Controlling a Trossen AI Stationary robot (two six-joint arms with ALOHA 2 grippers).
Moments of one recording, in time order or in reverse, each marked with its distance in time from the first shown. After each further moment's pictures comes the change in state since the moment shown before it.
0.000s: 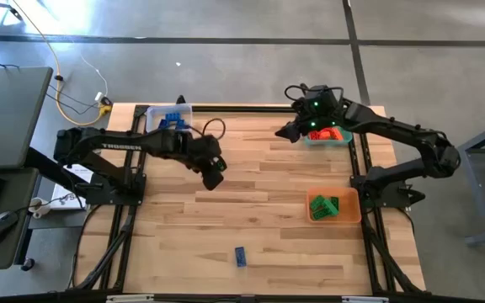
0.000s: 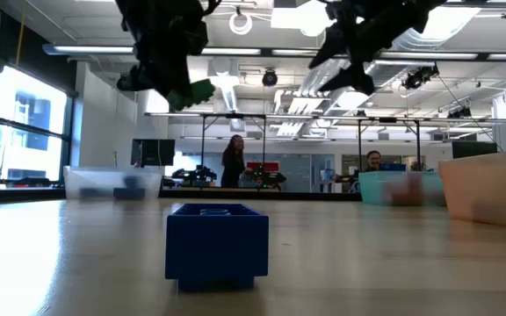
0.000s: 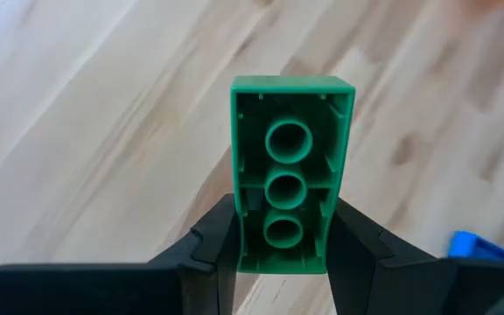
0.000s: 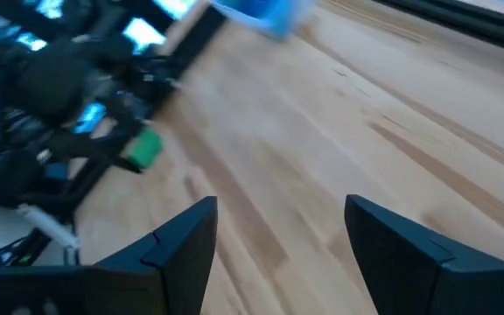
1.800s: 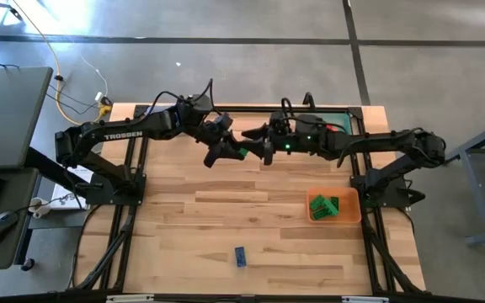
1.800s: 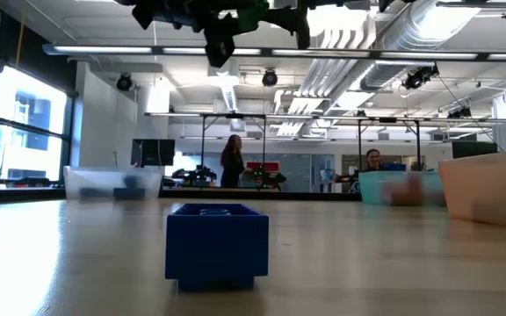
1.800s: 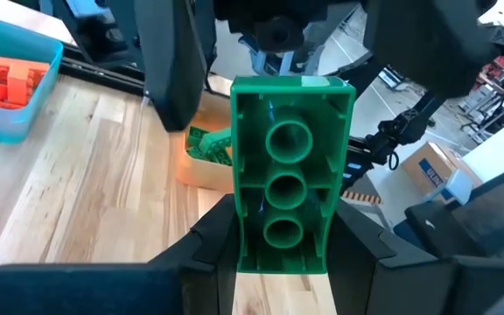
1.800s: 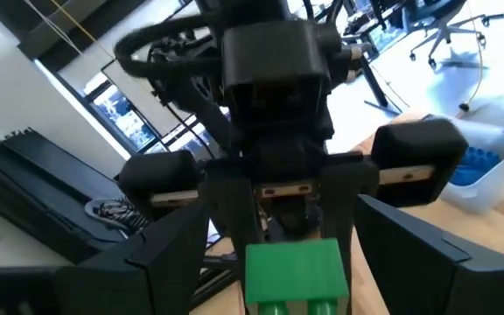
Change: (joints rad) left arm 0.253 0.001 0.001 0.684 0.674 0.336; right arm 0.410 0.154 0.000 0.795 0.328 0.100
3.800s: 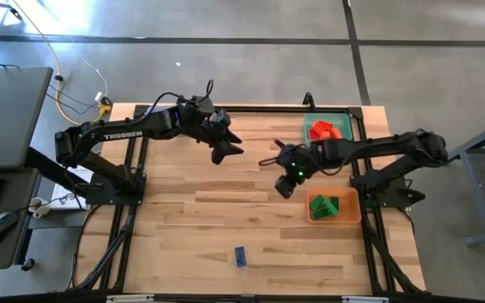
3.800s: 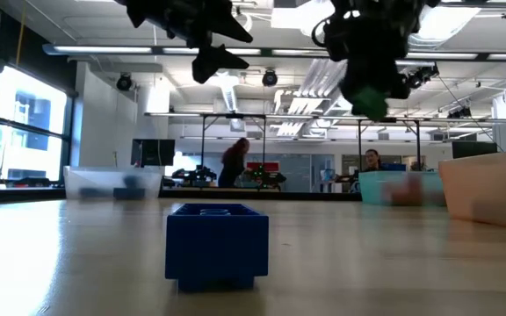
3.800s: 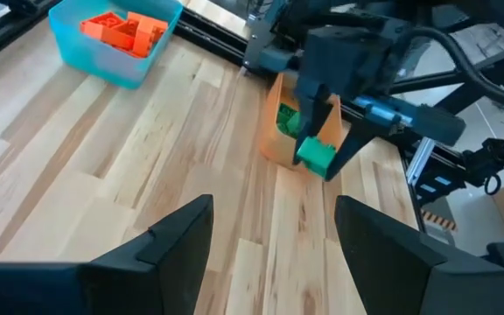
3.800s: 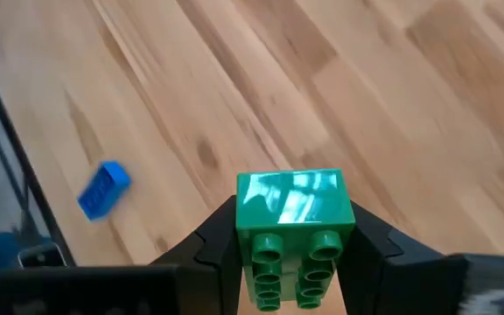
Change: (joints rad) left arm 0.003 -0.001 0.000 -0.130 -0.258 -0.053; right arm 0.109 -0.021 0.000 -1.011 -0.106 0.112
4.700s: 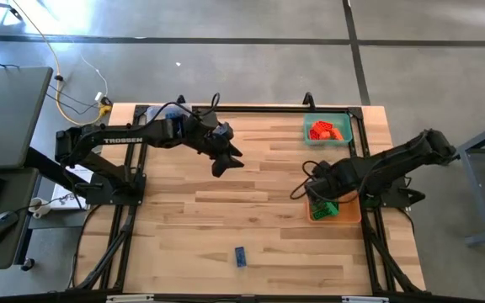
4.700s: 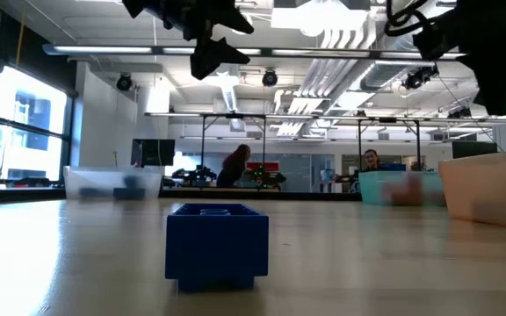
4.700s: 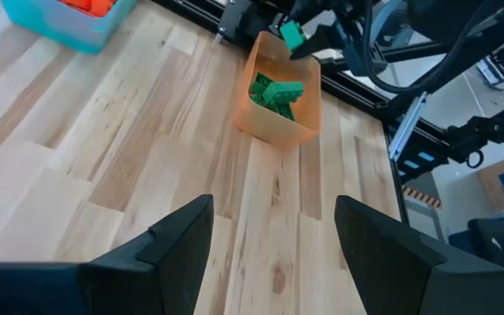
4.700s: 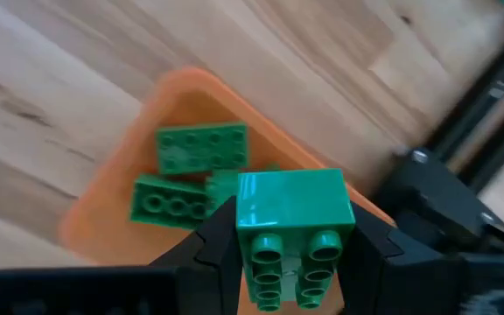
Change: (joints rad) left arm -0.119 0.001 0.000 -0.039 -0.053 -0.054; right arm 0.306 -0.076 0.000 -0.741 0.277 0.480
